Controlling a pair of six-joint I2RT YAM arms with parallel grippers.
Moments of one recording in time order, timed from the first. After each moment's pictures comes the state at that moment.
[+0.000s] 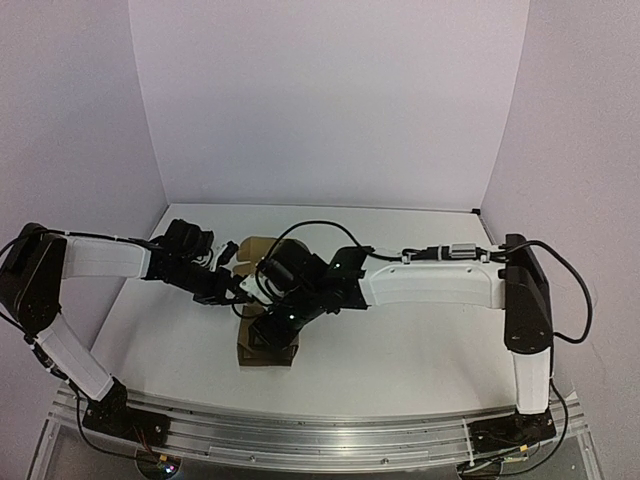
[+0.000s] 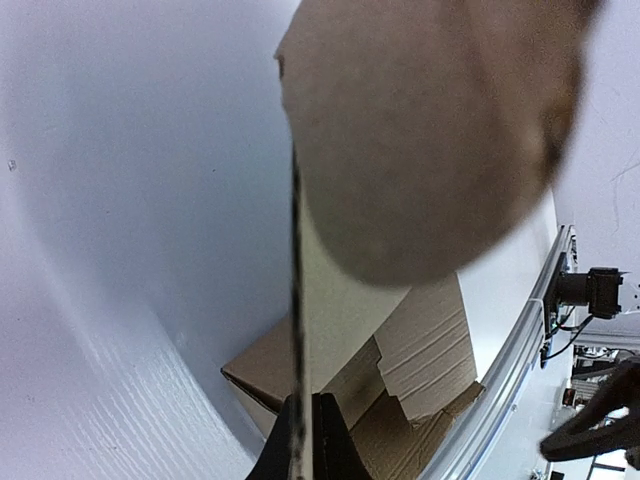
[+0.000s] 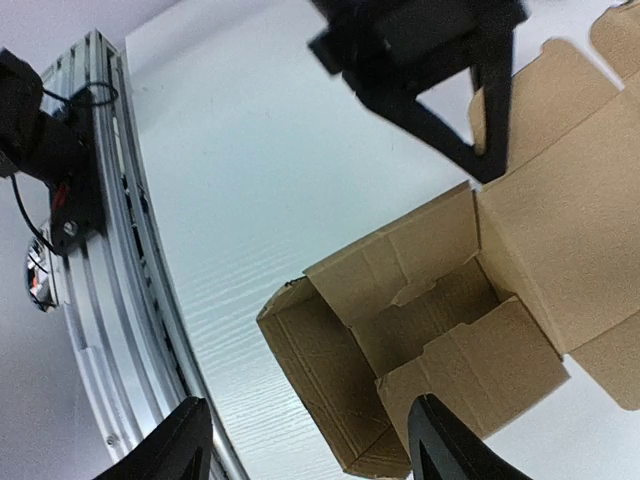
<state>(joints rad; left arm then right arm) -0.42 1.57 0.85 -0.24 0.63 -0.29 1.17 2.05 1.72 -0.56 -0.13 0.14</state>
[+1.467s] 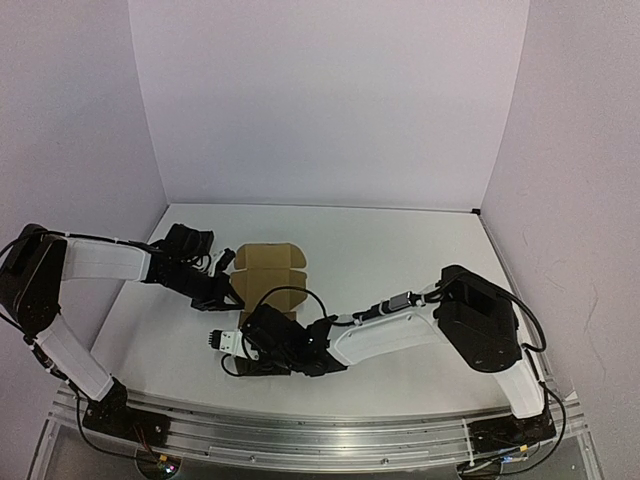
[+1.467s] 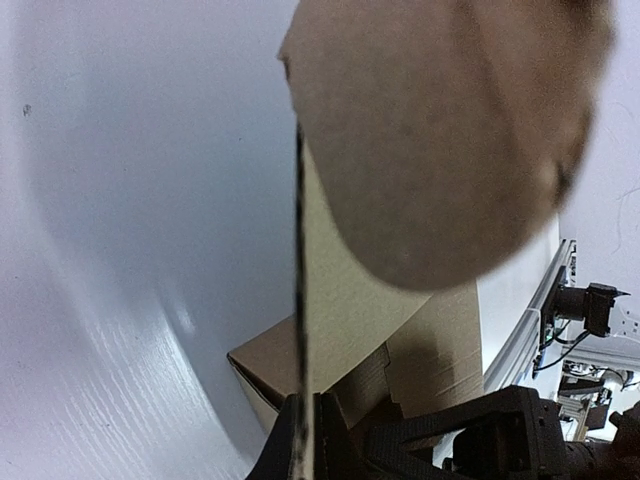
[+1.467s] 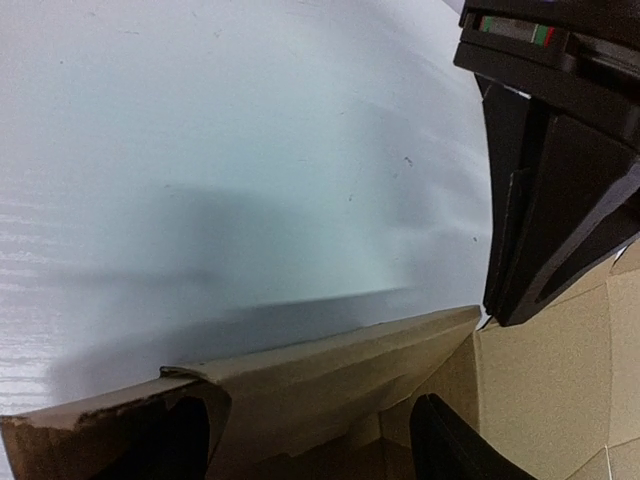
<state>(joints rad) -0.43 1.56 0.83 -0.26 0.61 -0.36 1.29 2.27 1.55 0.02 0.35 -0.56</state>
